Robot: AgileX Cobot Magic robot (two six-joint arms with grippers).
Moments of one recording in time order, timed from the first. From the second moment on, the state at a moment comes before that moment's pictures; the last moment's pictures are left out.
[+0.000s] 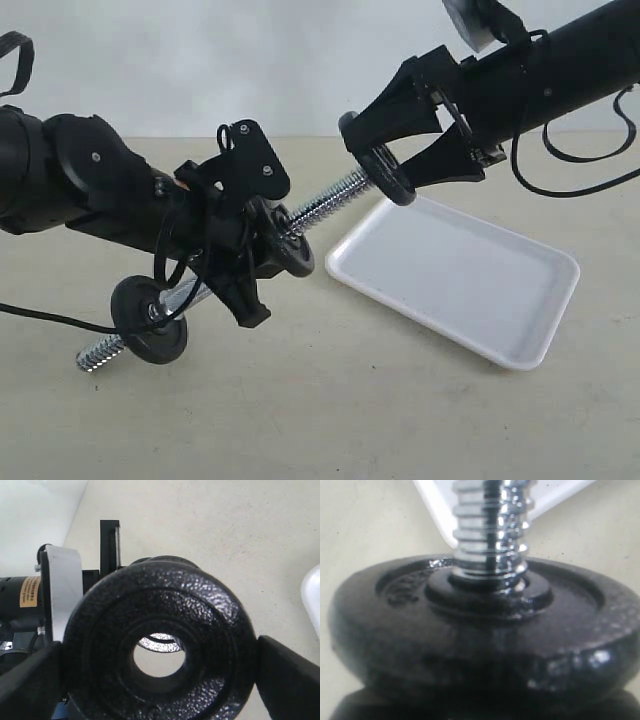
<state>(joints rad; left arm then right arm) -0.55 1.72 -0.96 -0.62 0.22 1.16 0.13 1.78 -1.30 1.14 1.20 -0.83</state>
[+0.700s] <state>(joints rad) -0.55 1.72 -0.96 -0.63 0.23 1.17 0.13 1.78 -1.30 1.09 1.17 -0.82</state>
